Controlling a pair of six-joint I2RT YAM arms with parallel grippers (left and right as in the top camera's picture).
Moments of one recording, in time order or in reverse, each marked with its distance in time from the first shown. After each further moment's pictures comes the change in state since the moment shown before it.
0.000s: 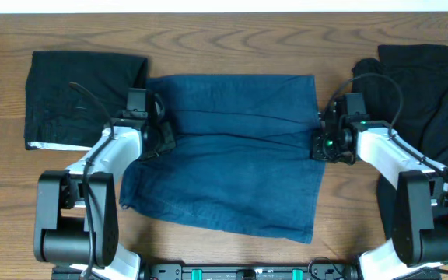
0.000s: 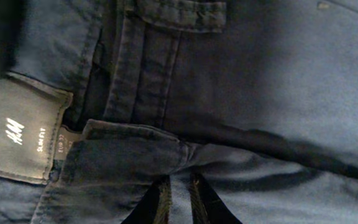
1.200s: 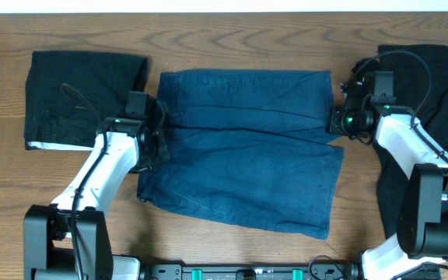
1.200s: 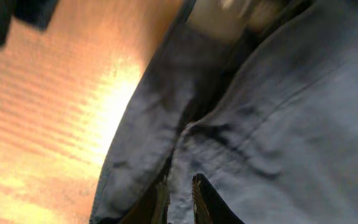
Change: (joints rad) left arm -0.021 -0.164 0.022 -0.368 -0.159 -0.054; right arm -0.116 0.031 0.129 0.102 -0.046 -0.078
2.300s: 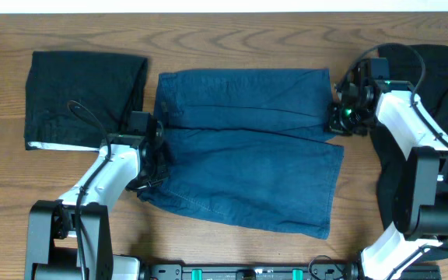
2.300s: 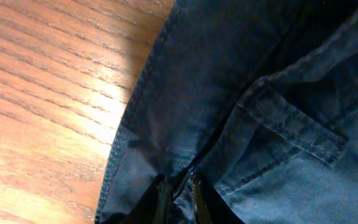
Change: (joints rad) left arm 0.009 0.003 -0.142 0.054 -0.010 0.000; right arm 0.009 0.105 0.248 -0.478 -0.059 -0.026
